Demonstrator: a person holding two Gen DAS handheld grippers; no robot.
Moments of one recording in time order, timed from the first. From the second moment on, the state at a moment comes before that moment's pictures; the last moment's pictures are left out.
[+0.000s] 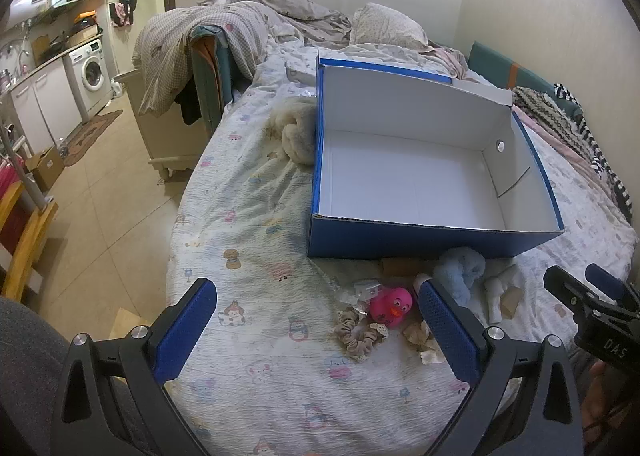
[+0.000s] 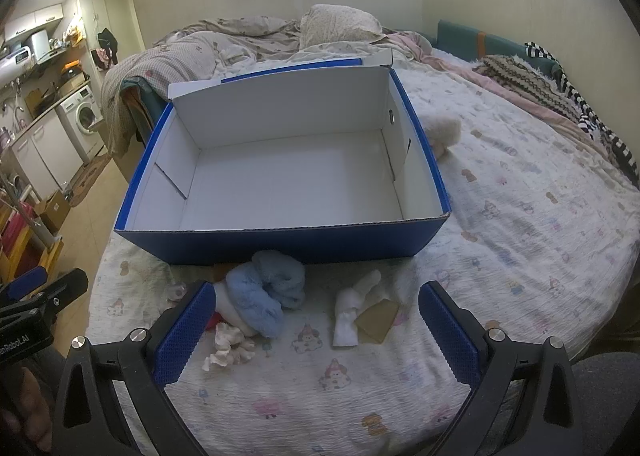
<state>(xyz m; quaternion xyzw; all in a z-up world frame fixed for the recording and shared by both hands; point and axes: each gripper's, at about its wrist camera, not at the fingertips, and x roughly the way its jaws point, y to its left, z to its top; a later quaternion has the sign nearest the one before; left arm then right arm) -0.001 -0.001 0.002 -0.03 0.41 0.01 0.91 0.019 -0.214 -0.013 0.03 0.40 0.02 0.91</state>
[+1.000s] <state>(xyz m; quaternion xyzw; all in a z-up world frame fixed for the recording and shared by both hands) 0.000 -0.008 0.006 -0.03 0.41 0.01 0.91 0.019 -0.213 -0.012 0.03 0.40 0.02 0.91</state>
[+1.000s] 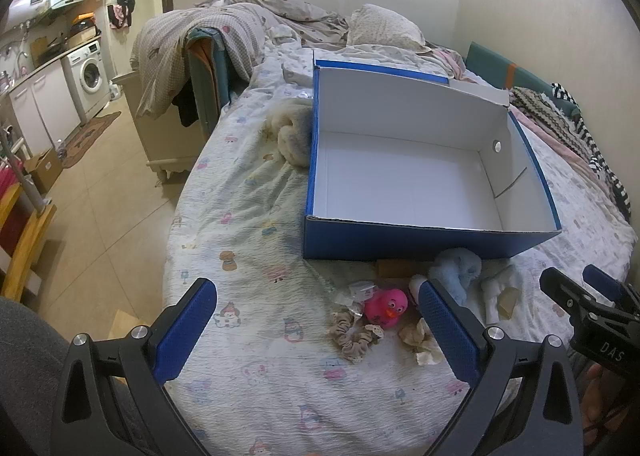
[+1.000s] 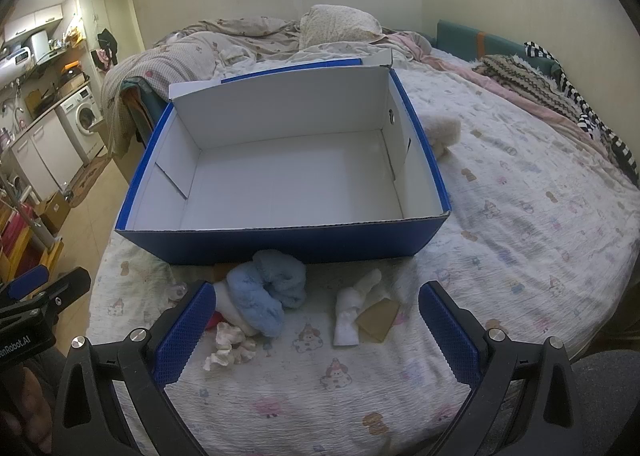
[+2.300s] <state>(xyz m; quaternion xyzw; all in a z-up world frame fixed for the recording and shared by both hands) 0.000 -0.007 0.003 -0.03 0.41 0.01 0.91 0.019 -0.212 -0.012 0.03 0.41 0.02 0.91</state>
